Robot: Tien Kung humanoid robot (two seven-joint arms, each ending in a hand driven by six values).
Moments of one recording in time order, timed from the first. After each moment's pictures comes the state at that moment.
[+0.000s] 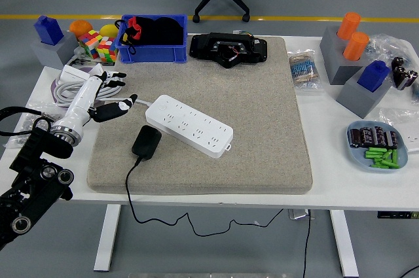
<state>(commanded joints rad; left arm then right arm) -0.35 0.31 -1.00 -1.28 1.58 0.27 0.13 0.05 -0.29 1.23 0.29 -1.09 0.00 -0.16</state>
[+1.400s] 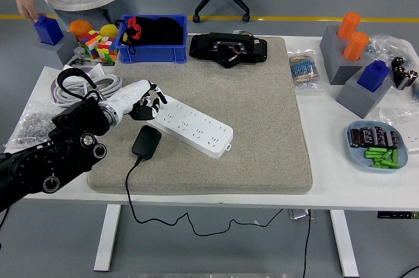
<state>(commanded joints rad) -0.72 0.31 -0.57 -1.05 1.49 0.11 0.28 0.05 -0.29 1.22 0.29 -1.08 0.00 -0.16</state>
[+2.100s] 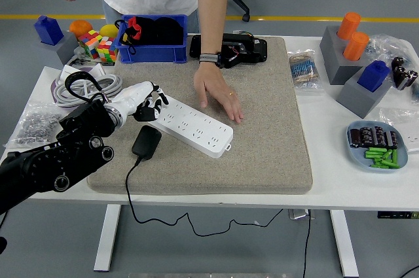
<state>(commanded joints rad) -0.75 0.27 -0.49 -0.96 1.49 0.18 0.25 0.06 -0.30 1.19 0.29 -1.07 0.00 -0.16</state>
